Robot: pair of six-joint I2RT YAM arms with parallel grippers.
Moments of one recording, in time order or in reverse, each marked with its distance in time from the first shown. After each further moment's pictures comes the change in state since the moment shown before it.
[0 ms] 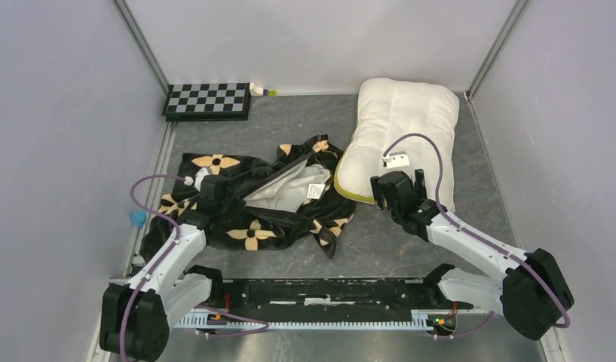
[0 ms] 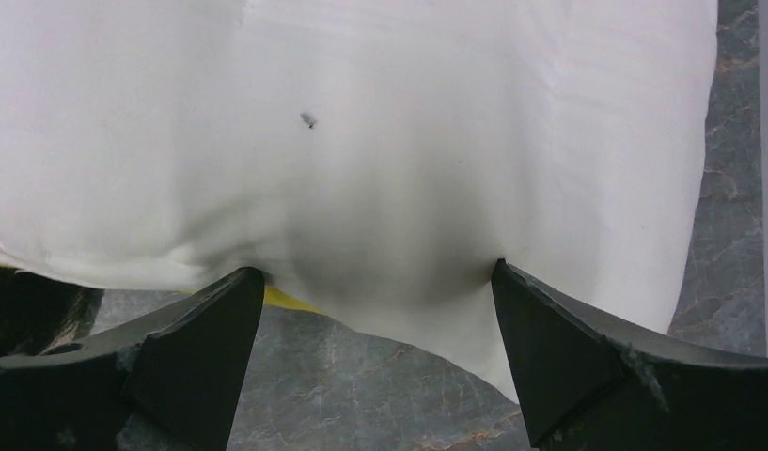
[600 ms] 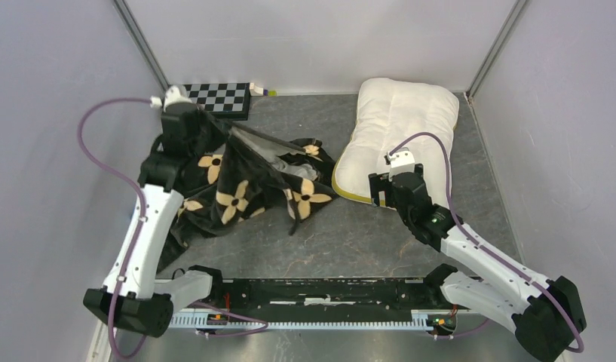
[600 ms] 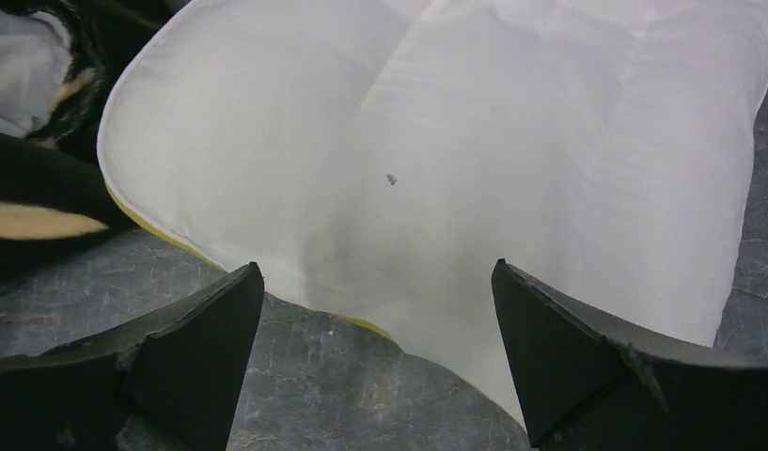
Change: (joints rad) left arm 0.003 0.098 0.739 -0.307 -0.015 0.132; right arm -0.004 -0.171 -0.011 0.076 -0.205 -0.063
